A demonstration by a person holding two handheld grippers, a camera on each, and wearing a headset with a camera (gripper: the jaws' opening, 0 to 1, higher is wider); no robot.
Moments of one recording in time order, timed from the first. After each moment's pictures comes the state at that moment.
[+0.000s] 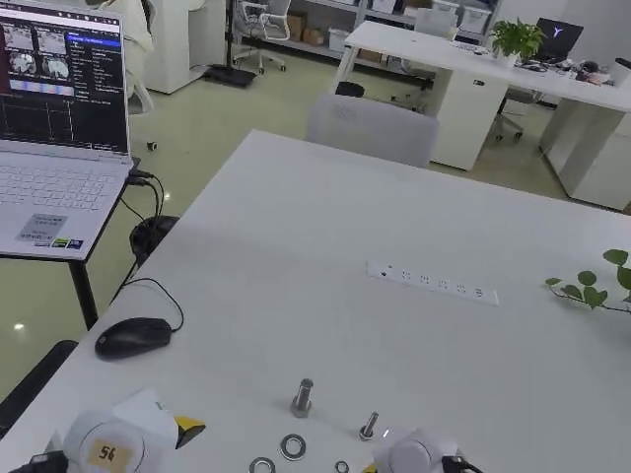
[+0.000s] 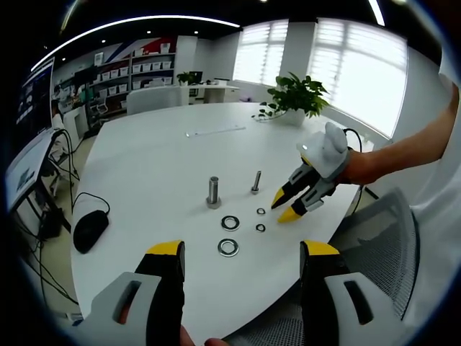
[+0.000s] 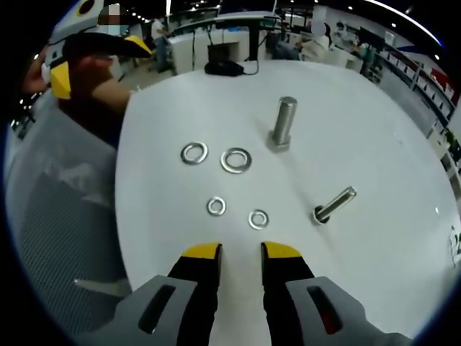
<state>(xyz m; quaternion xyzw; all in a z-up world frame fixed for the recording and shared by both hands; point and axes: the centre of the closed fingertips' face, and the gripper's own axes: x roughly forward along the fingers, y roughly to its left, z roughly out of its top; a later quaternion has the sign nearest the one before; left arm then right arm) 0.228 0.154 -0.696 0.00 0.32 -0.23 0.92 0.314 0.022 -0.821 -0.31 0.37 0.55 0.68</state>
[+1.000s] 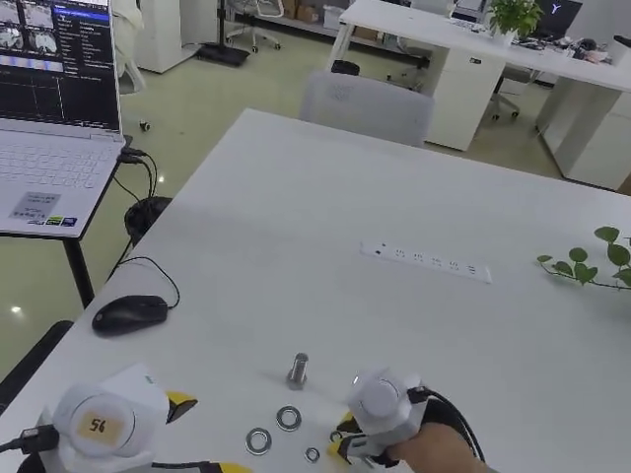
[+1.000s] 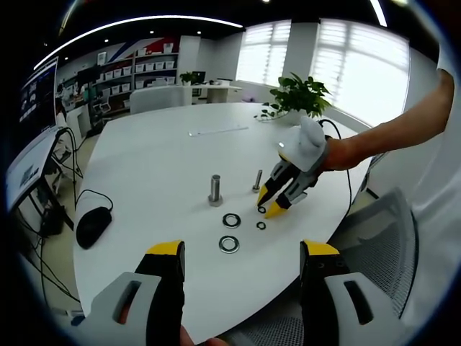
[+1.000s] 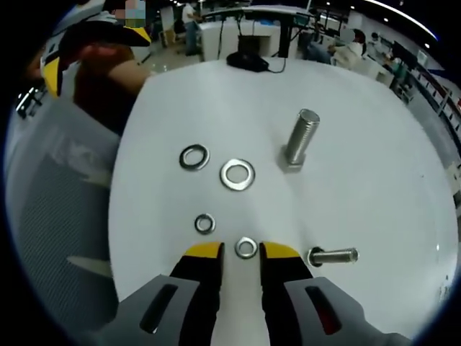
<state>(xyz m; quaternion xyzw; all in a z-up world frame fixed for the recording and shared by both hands) 0.220 0.157 -0.693 -0.01 0.32 -0.22 0.92 0.328 0.046 -0.825 -0.36 0.36 0.61 0.61</state>
